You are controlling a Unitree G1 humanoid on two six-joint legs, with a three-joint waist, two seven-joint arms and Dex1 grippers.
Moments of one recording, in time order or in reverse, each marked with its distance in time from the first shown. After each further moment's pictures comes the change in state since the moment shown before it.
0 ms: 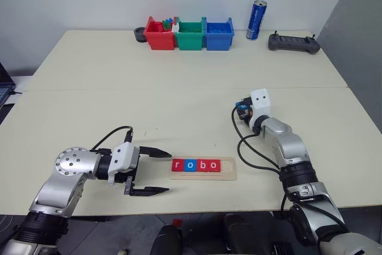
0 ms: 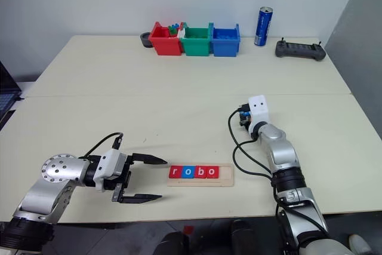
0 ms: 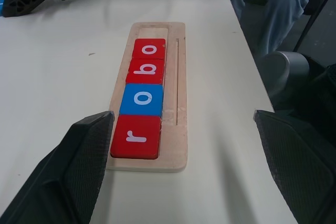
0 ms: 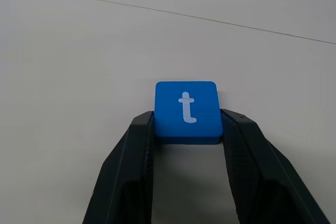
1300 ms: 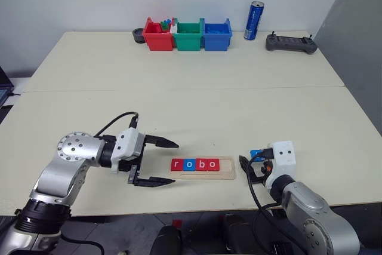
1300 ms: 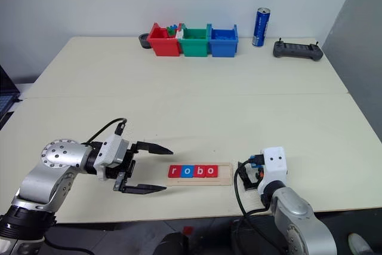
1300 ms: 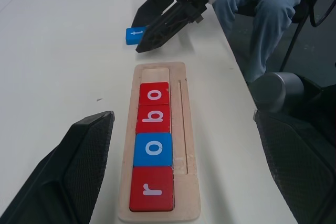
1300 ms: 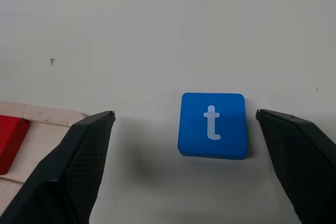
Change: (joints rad) left arm -0.084 0.018 0.003 -0.116 -0.049 0.152 0.003; right arm 0.709 0.126 -0.012 -1.055 0.115 0.539 -0.111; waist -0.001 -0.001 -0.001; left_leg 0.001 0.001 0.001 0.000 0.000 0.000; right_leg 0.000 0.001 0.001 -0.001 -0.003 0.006
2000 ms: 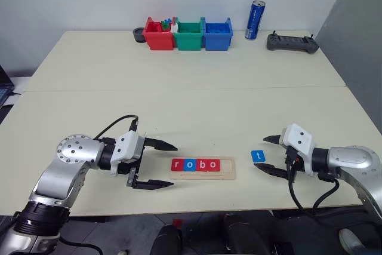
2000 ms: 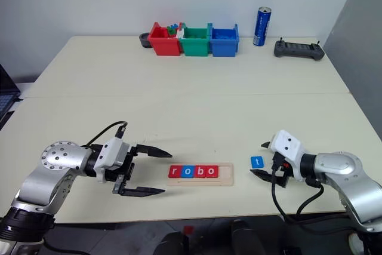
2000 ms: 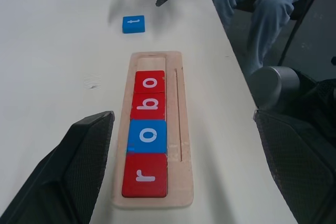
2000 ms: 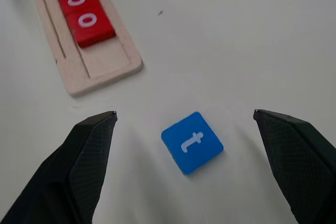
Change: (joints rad) left arm -0.005 0.000 -0.010 -0.017 0.018 0.023 -0.009; right arm -0.244 -0.808 0.040 0.382 0.119 -0.514 0.864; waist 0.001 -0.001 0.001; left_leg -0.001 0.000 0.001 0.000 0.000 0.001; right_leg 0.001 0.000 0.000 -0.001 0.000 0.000
